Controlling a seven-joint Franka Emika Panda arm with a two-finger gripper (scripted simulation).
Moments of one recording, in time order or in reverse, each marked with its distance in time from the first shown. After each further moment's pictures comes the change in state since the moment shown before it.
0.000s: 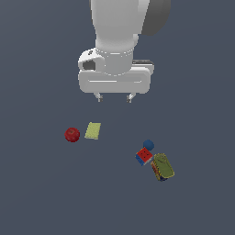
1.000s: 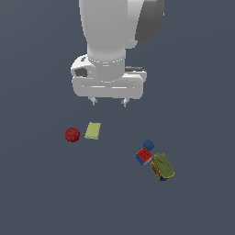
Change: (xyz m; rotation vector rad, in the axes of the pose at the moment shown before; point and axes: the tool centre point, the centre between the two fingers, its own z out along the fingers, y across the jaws) arm 0.006 0.018 0.012 0.004 -0.032 0.049
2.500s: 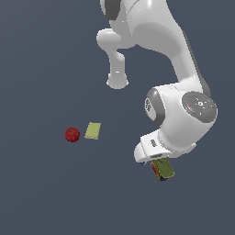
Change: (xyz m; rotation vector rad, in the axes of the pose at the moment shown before) arm 0.111 -0.192 0.169 -0.004 -0.004 -0.252
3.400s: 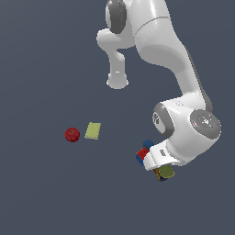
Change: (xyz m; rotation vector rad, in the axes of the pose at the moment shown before) arm 0.015 -0.038 0.047 0.013 0.001 -0.041
